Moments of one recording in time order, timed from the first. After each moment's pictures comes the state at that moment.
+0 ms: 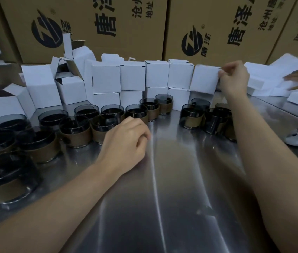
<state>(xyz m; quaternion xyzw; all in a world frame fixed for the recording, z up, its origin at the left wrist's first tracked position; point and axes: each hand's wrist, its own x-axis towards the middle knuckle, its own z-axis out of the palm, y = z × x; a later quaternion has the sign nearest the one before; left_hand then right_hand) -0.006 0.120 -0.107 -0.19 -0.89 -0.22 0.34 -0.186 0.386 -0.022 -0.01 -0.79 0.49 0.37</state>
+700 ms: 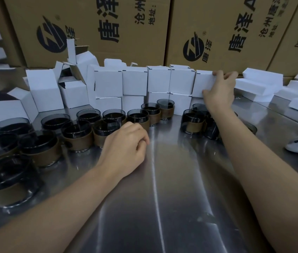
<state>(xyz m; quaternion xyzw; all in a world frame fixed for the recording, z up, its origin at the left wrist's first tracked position) -0.008 0.119 -0.108 -0.16 -0.90 -0.23 0.32 -0.178 0.352 -0.033 -0.06 -0.89 0.25 0.38</state>
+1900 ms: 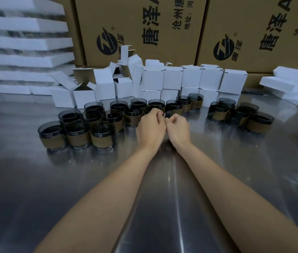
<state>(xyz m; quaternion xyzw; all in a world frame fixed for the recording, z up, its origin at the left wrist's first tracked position) 0.042 0.110 -0.099 0.10 -0.85 -0.38 0.35 0.003 0.189 -0.105 0.09 -0.82 0.55 0.13</state>
